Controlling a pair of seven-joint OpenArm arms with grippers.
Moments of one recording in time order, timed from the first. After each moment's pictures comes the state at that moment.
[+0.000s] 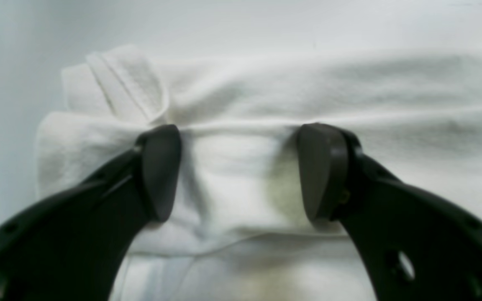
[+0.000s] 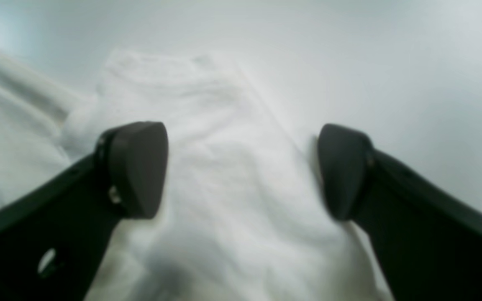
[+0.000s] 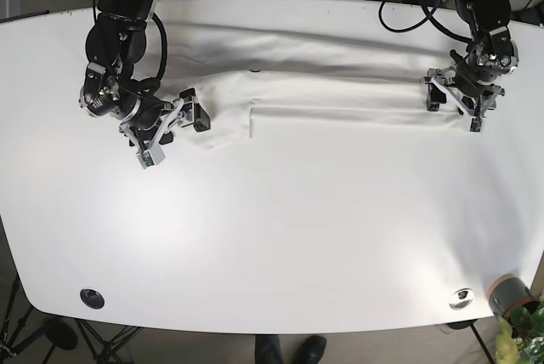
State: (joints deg) left arm 10.5 -17.8 -23.3 84.4 -15.5 -25.1 38.1; right arm 3.8 4.5 18.9 82.4 20.9 39.9 -55.5
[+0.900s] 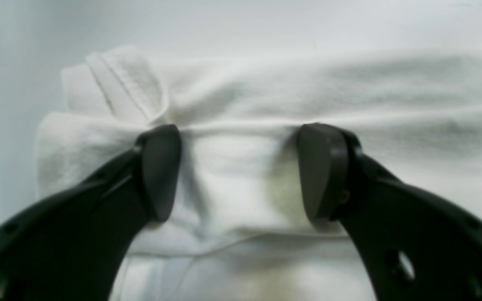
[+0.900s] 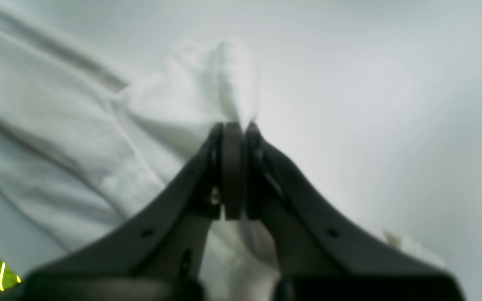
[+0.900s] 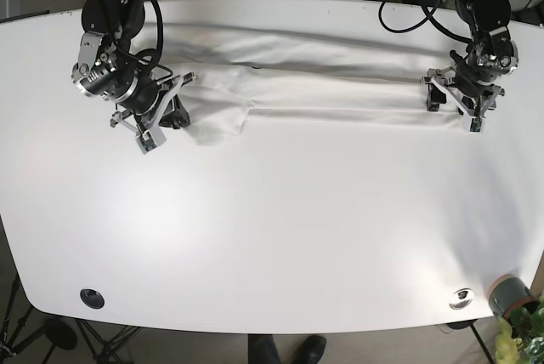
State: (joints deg) left arm 10.5 -17.8 -23.2 84.2 -15.6 -25.1 38.1; right arm -7.2 4.4 17.4 104.2 21.2 39.7 -58.3
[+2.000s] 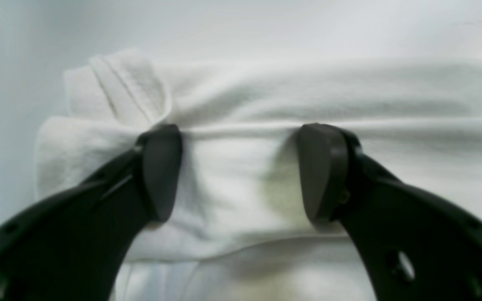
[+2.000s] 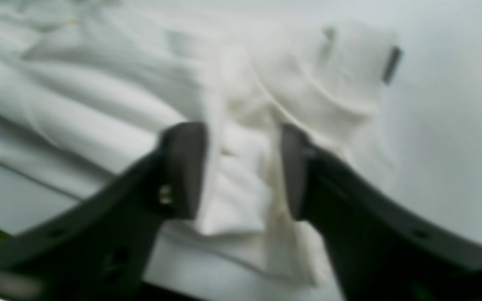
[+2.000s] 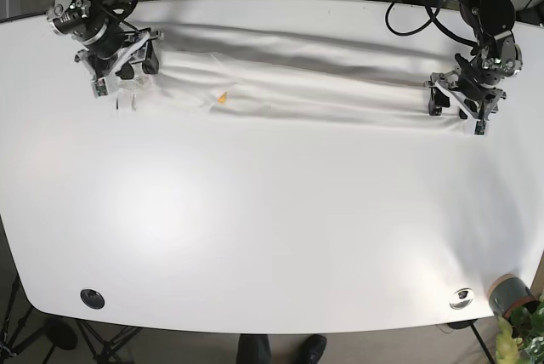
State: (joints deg) left arm 9.5 -19.4 -23.2 80.1 -17.3 -25.8 35.9; right arm -19.9 1.9 34.3 107.4 24.4 40.1 -58.8
